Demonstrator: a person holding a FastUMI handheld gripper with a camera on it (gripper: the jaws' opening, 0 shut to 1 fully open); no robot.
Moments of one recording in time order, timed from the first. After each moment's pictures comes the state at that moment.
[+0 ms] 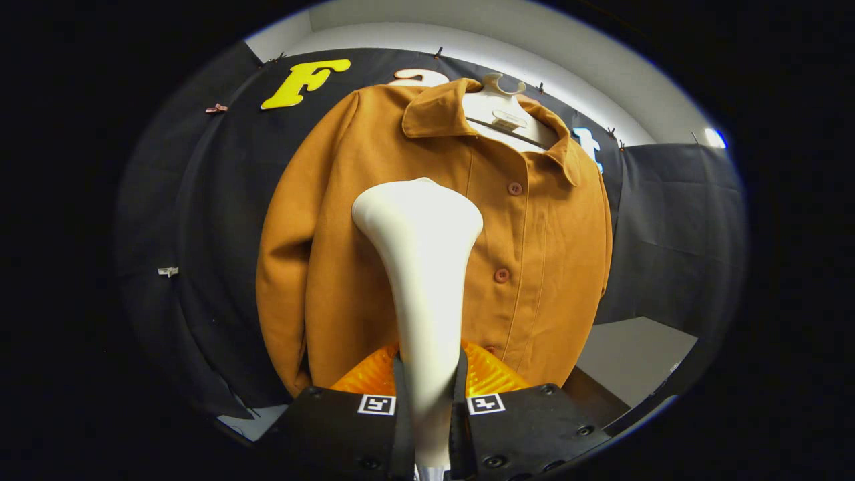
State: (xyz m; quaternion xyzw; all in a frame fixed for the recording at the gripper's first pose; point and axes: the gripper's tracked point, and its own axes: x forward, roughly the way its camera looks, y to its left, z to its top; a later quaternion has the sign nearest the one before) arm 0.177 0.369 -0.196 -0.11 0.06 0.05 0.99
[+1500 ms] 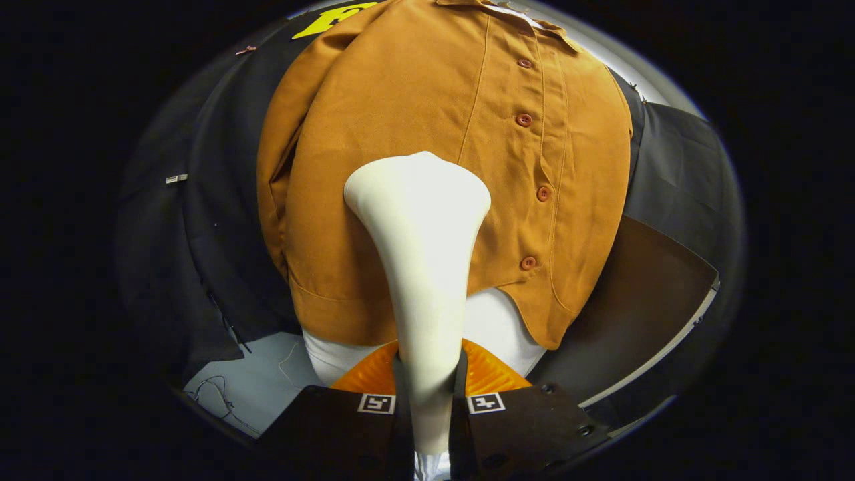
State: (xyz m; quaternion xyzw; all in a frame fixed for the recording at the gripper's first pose) arm 0.111 0.319 -0.423 -0.14 0.23 0.08 0.96
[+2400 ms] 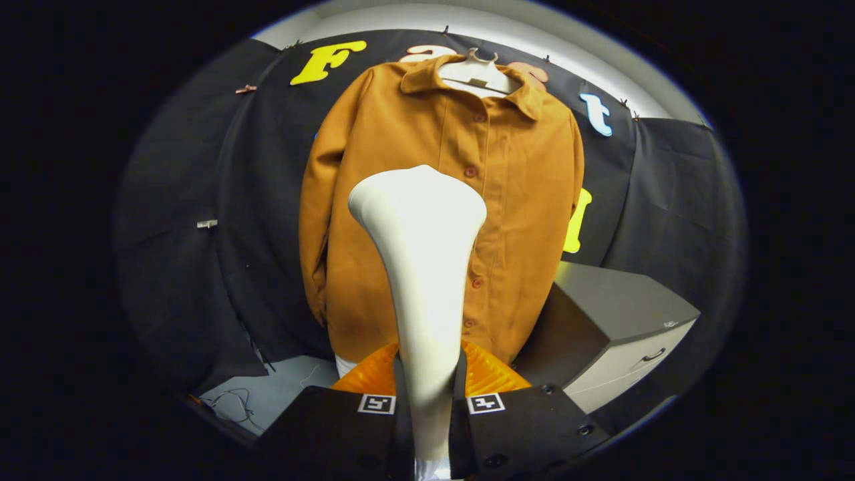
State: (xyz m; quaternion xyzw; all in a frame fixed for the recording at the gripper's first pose) arm 0.054 0.283 -0.239 -0.11 0.14 0.11 0.98
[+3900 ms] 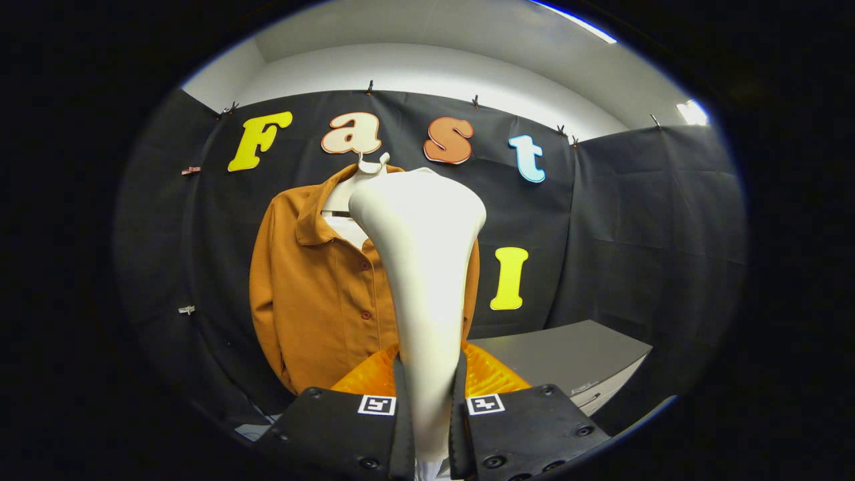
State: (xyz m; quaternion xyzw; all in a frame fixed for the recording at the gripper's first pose) arm 0.070 0.183 -0.046 -0.05 0.05 0.05 1.00
